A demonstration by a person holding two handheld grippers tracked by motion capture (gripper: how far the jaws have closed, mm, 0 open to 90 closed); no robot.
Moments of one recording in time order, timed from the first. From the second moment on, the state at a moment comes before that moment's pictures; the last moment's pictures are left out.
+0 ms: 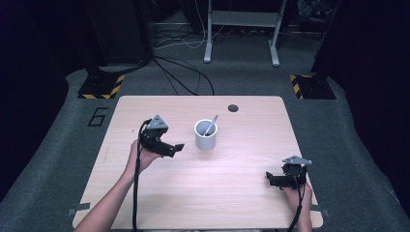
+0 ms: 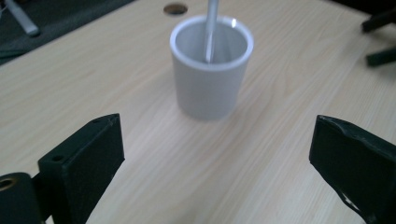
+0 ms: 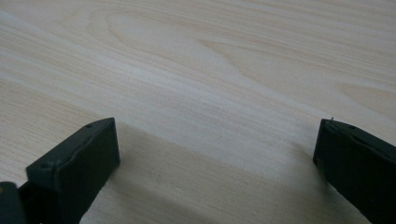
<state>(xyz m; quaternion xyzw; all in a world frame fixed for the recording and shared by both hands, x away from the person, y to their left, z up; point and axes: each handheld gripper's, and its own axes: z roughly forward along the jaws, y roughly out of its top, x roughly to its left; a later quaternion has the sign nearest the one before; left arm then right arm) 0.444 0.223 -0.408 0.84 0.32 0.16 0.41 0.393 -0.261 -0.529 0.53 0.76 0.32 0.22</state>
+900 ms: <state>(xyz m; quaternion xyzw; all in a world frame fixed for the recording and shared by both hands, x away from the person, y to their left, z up) 0.380 0.289 -0.526 0.83 0.42 0.17 0.33 0.394 -0.261 -0.529 0.52 0.76 0.32 0.22</state>
